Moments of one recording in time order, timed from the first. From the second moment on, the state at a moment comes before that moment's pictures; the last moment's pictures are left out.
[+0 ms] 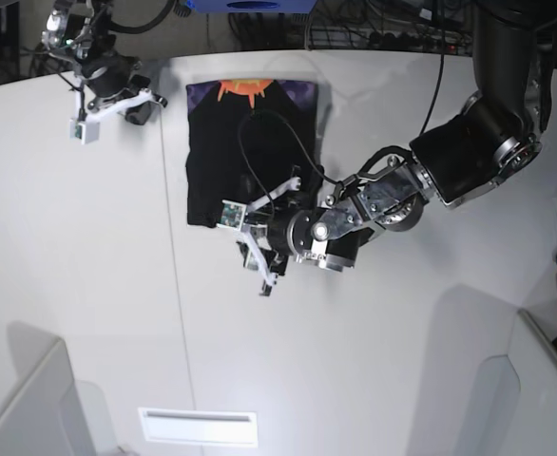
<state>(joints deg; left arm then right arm) -36.9 -19.5 65.1 81.3 -3.4 -40.1 29.7 -31.7 -1.2 20.8 108.7 31.2 7.0 -49.7</state>
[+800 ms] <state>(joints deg) -10.0 -27.1 18.4 106.6 -3.5 -40.1 28.5 -33.2 5.1 17.4 109.6 31.0 7.0 -40.1</state>
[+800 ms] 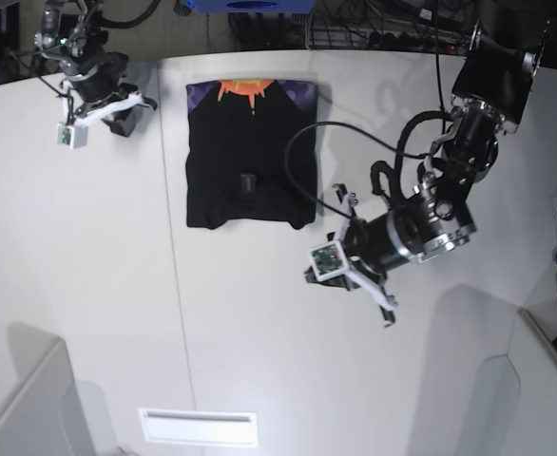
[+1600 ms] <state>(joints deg) 39.6 -31.7 -13.8 110.0 -3.1 -40.1 -6.6 -49.6 9.9 21.1 114.3 17.3 15.9 -21.3</state>
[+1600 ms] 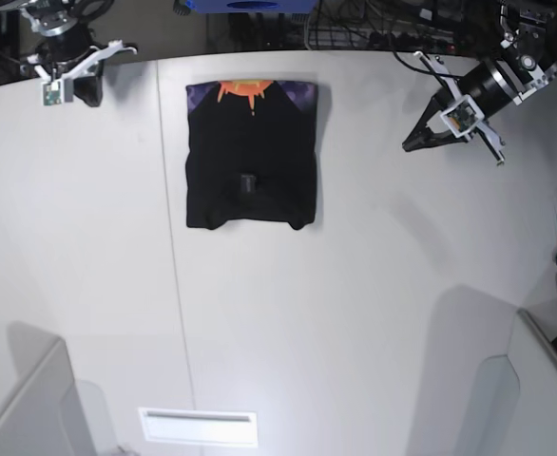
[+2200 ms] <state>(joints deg) 59.1 -28.4 -20.6 100.3 -2.7 -39.4 -17.4 -60.0 0.2 35.6 114.6 -9.0 41.0 -25.3</state>
